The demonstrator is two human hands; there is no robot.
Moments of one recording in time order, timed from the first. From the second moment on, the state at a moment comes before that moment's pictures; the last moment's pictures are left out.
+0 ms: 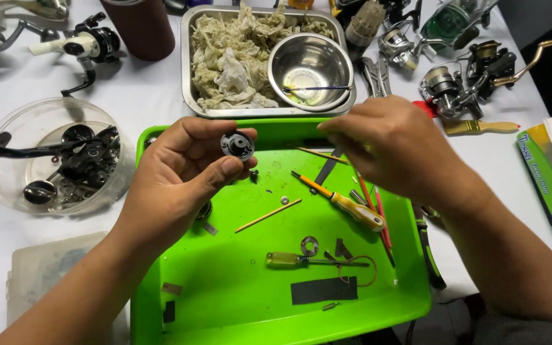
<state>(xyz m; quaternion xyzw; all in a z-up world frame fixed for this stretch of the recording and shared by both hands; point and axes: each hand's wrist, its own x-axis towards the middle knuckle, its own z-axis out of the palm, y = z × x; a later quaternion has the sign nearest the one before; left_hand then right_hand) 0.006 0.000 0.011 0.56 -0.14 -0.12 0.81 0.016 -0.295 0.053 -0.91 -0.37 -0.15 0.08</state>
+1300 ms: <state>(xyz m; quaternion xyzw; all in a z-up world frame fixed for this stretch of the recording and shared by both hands) 0.156 -0.035 -0.009 0.61 -0.15 -0.23 0.75 0.161 -0.313 0.007 -0.97 -0.23 0.07 -0.07</state>
